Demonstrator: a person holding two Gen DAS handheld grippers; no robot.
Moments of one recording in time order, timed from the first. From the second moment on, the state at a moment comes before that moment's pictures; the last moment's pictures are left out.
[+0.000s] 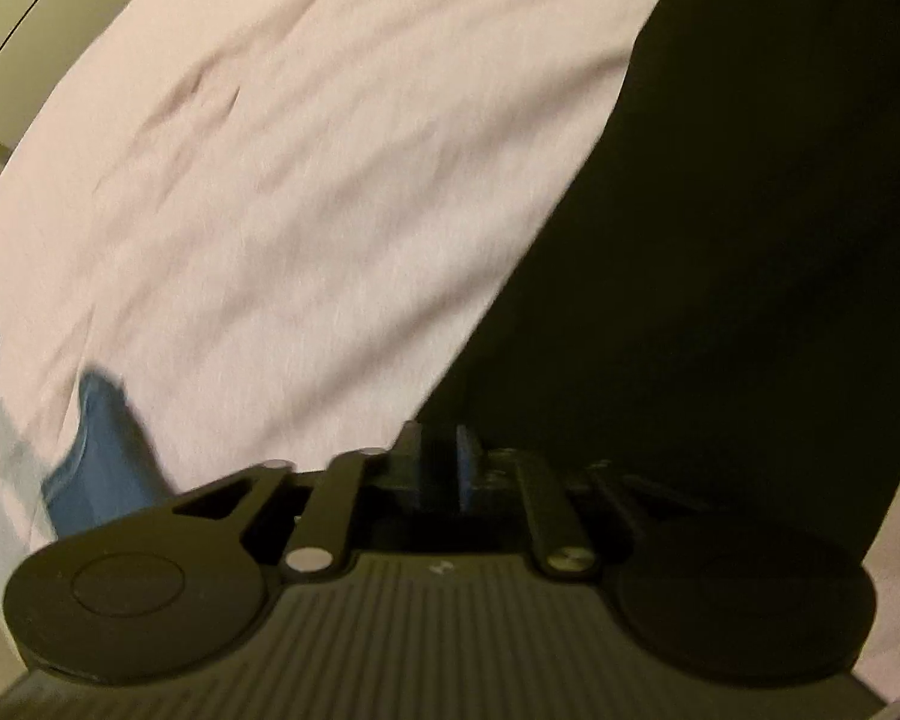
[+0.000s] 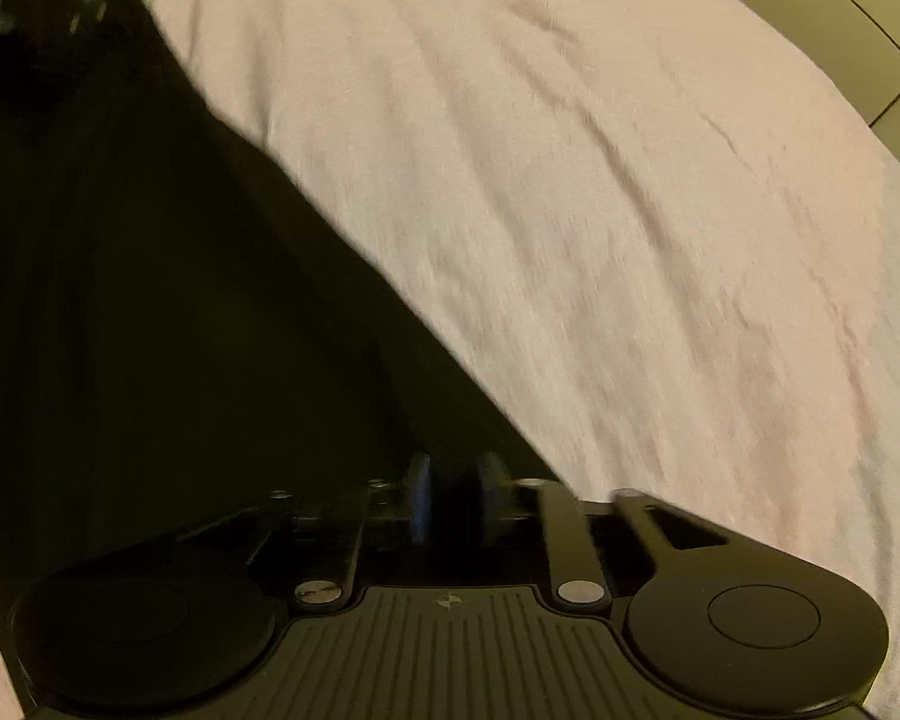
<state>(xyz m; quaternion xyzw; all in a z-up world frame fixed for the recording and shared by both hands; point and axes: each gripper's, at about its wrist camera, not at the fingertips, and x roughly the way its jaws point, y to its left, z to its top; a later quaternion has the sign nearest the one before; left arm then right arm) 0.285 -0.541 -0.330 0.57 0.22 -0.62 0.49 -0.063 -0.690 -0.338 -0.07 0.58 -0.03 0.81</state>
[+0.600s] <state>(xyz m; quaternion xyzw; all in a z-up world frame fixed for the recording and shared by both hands) 0.244 -0.594 -0.335 0.54 0.26 -0.66 0.46 -0.076 -0.736 -0.321 -0.07 0.58 -0.02 0.81</state>
